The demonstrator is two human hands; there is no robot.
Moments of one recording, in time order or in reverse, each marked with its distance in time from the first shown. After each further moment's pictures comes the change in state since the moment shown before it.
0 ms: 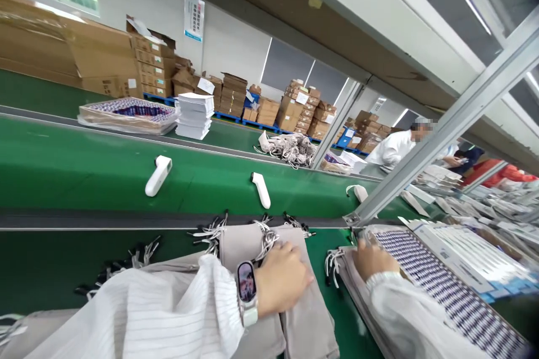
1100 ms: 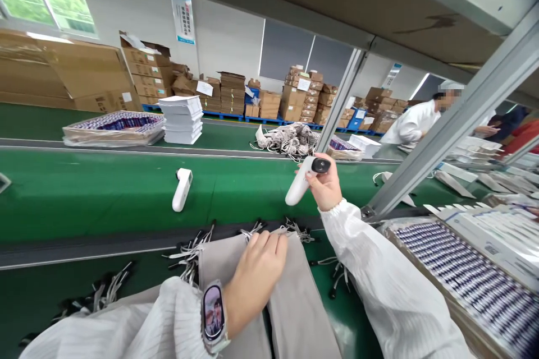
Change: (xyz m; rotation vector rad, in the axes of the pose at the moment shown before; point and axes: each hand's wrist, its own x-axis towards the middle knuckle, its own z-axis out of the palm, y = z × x) left_hand 0.015 -0.022 0.007 0.127 0.028 -0.252; right_hand 0.118 -0.099 -0.036 2.099 0.326 -0.745
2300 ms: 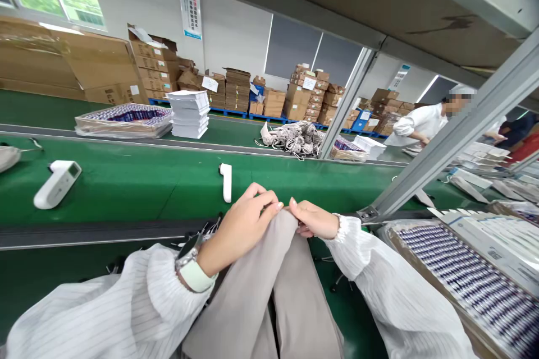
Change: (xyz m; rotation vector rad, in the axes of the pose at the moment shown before) left_hand 0.019 -0.047 -0.046 -0.631 0.226 -0.207; right_hand -0.040 -0.041 0.033 -0.156 -0.751 0.861
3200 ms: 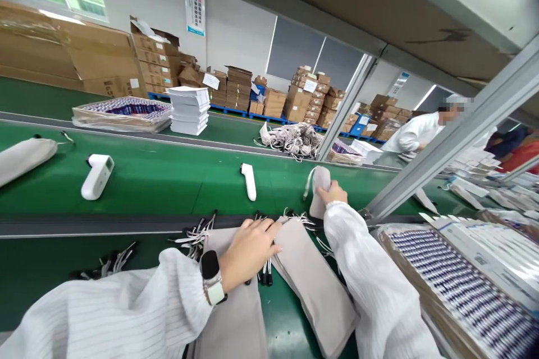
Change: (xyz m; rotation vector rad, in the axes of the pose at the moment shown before) left_hand -0.023 -0.017 0.056 0.359 -0.242 0.149; right_hand 0.013 0.058 -0.112 -0.687 1.167 0.554
